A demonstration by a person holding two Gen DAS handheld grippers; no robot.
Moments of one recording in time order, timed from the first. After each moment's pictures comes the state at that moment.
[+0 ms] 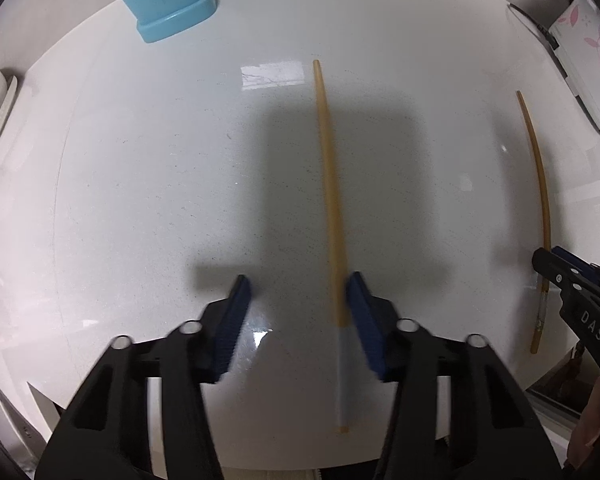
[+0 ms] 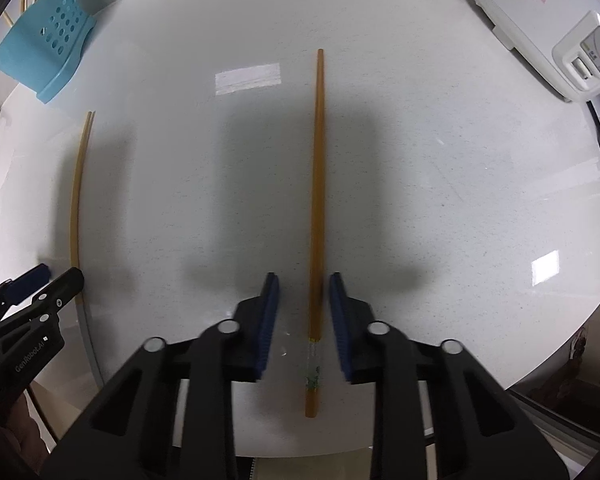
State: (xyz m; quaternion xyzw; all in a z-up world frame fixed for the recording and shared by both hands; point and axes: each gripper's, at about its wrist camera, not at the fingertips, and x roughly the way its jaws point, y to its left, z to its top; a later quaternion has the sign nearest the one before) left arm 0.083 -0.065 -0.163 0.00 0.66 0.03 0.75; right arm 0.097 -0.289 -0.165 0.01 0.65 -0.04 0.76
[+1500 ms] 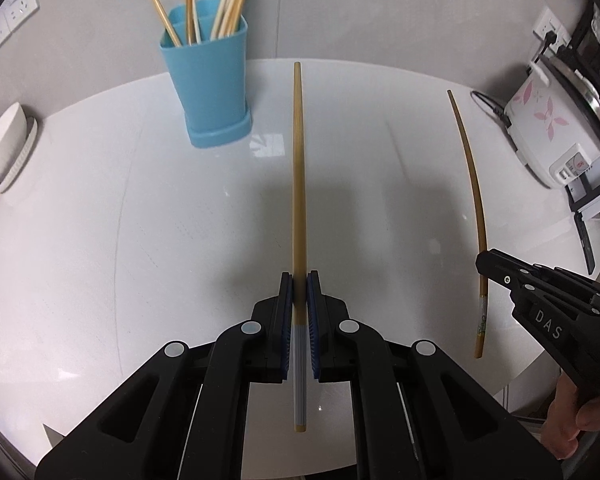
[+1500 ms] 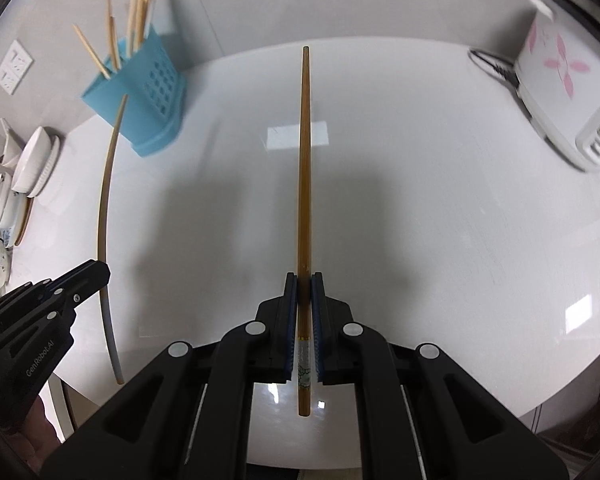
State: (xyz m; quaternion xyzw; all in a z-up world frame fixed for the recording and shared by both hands) left arm 0.063 -0.023 -0.070 -0.04 0.53 0.01 0.84; right arm 0.103 -0.227 -0.089 0.03 0.55 0.04 0.83
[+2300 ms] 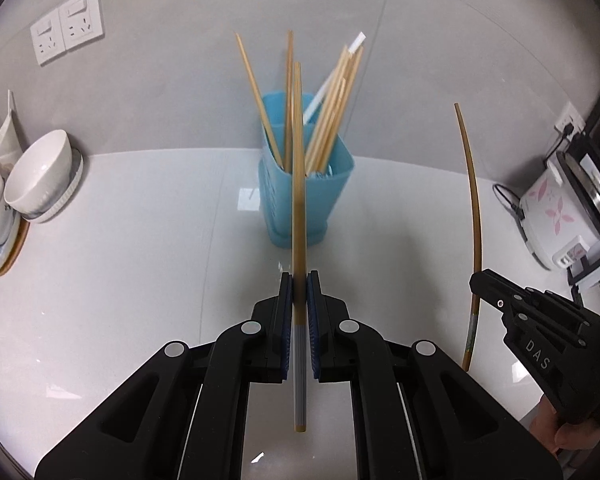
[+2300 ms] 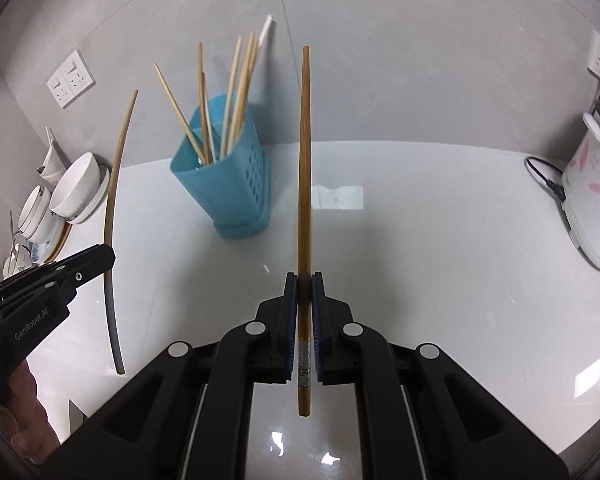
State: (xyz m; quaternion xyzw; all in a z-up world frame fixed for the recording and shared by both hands) left arm 0.088 0.067 0.003 -0.07 0.45 0.05 0.89; right arm 0.143 -0.139 -0.026 0.01 0.46 0.10 0.88
